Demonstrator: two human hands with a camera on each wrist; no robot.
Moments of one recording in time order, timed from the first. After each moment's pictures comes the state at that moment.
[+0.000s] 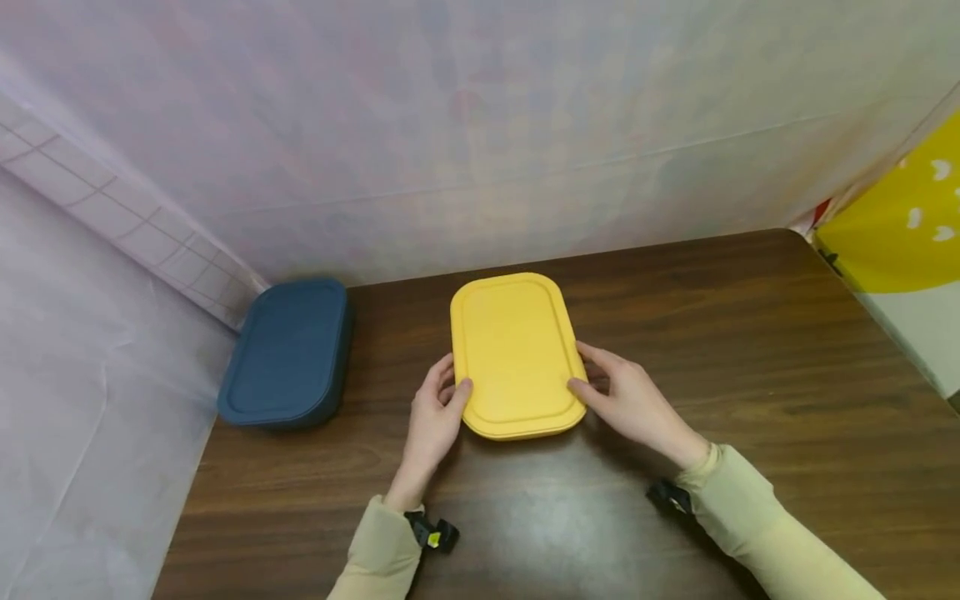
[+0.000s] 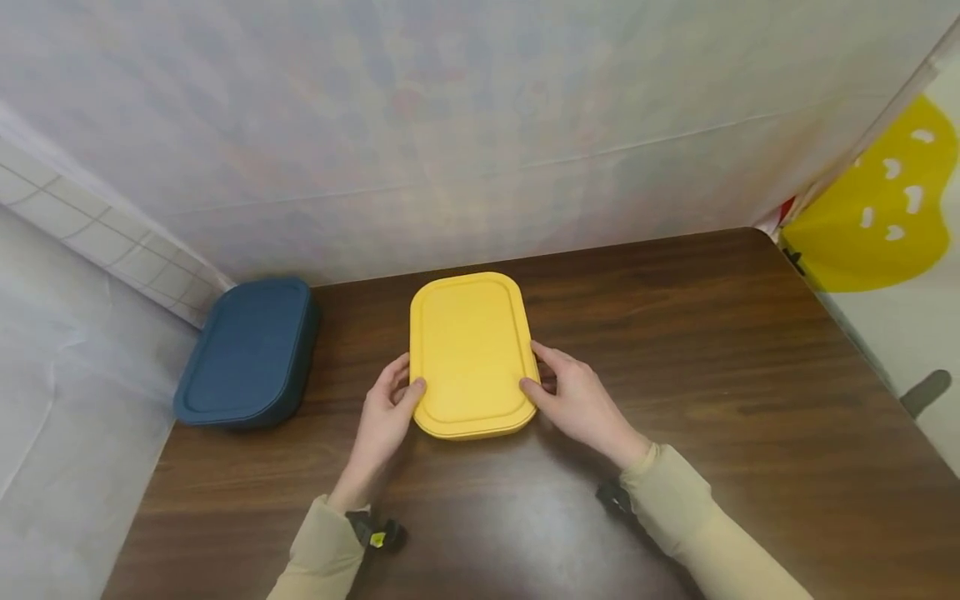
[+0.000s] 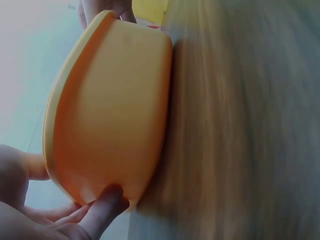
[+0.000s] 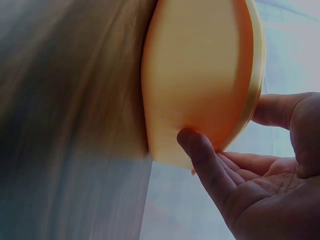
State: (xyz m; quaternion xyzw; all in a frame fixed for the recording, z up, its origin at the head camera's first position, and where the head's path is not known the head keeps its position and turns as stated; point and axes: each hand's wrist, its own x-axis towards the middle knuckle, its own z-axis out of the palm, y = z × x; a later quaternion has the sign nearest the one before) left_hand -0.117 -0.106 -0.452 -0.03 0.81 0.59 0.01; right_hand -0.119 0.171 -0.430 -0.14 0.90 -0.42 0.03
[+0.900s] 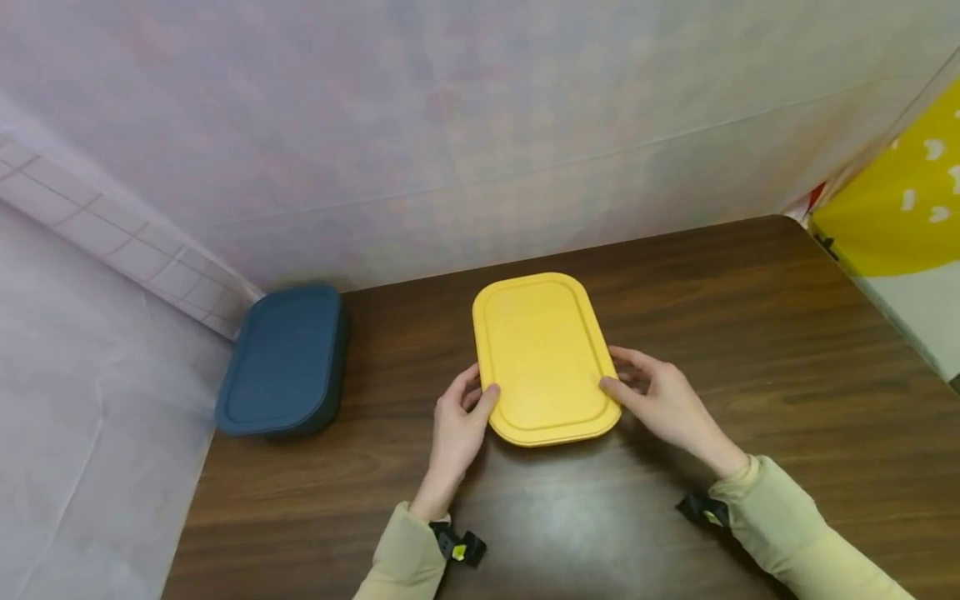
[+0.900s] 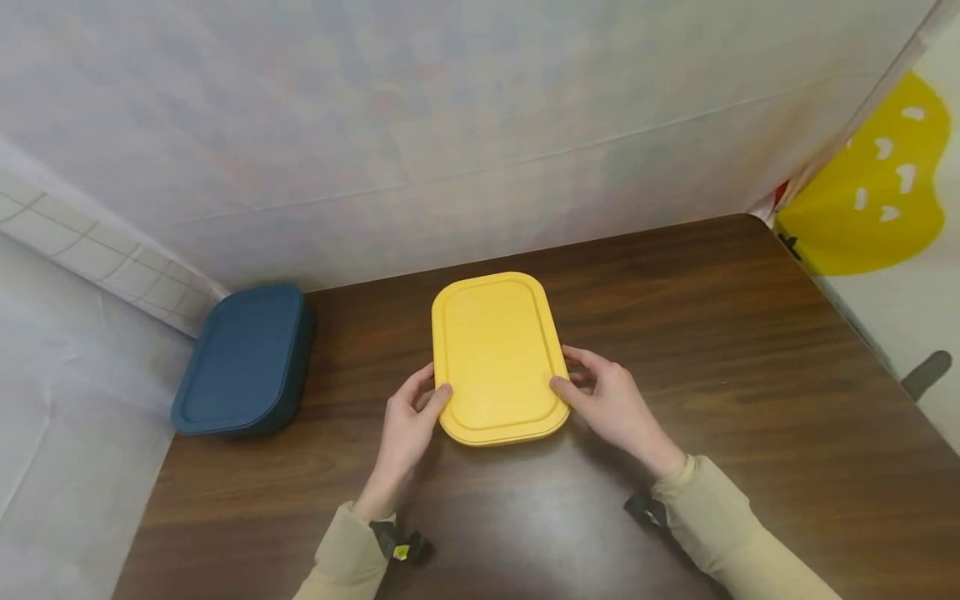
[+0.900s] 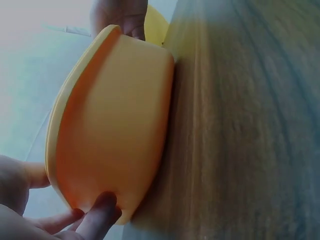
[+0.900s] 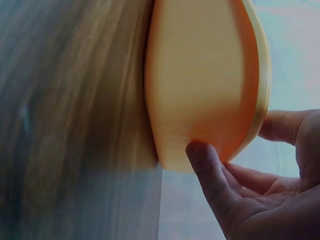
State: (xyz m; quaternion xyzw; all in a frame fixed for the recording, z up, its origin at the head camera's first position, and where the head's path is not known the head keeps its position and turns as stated) left_hand -0.100 -0.085 -0.456 -0.02 0.78 0.63 0.02; right_hand -0.100 0.195 -0.432 -0.08 0.89 -0.45 0.01
